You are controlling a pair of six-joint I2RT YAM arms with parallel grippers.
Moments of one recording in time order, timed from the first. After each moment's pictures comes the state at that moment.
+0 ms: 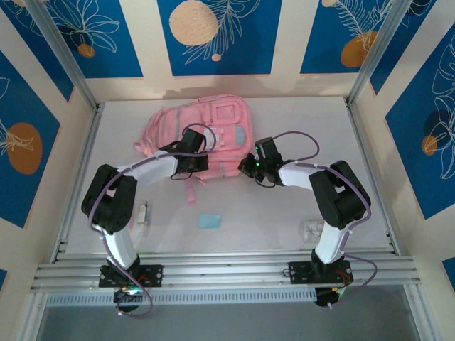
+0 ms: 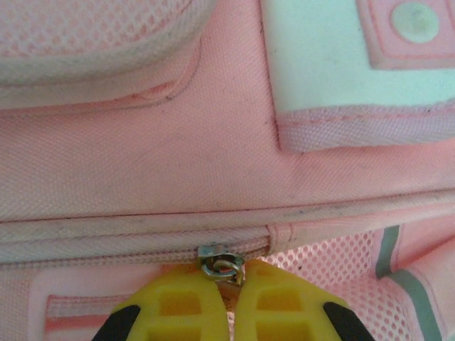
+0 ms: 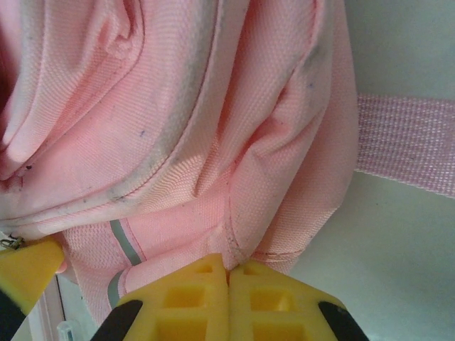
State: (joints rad) left arm -0.51 1.80 1.20 -0.40 -0.01 -0.52; right arm 0.46 1.79 0.92 0.07 -0.27 0.96
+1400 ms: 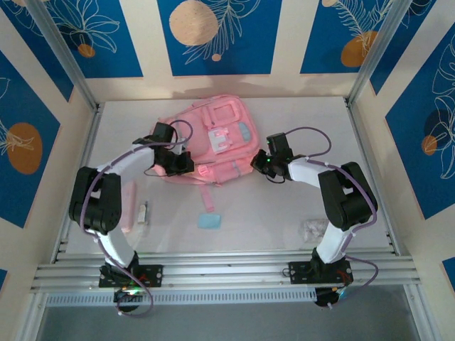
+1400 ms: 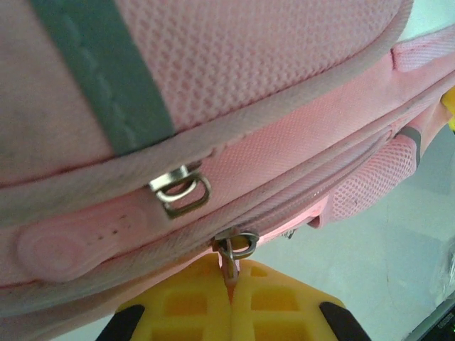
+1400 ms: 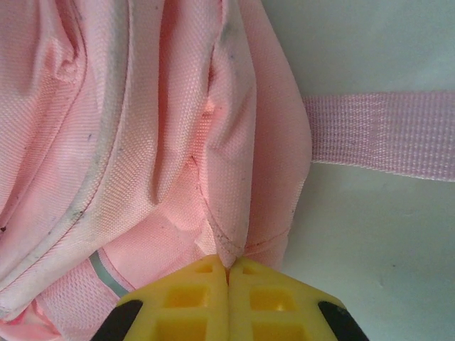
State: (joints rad) left arm -0.28 1.74 1.19 -0.60 0.49 -0.37; right arm 0.35 1.75 0.94 -0.05 -0.23 0.86
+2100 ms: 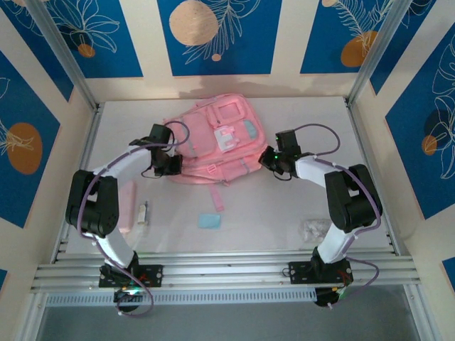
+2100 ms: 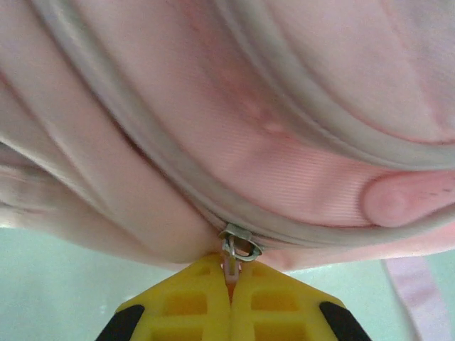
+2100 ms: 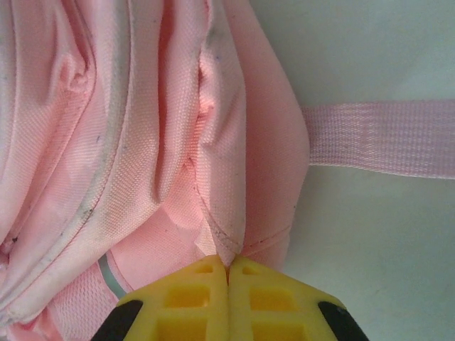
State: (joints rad) left arm -0.27 1.71 1.17 -0.65 0.17 -0.26; right arm 0.27 1.71 0.95 -0.10 -0.22 0.78
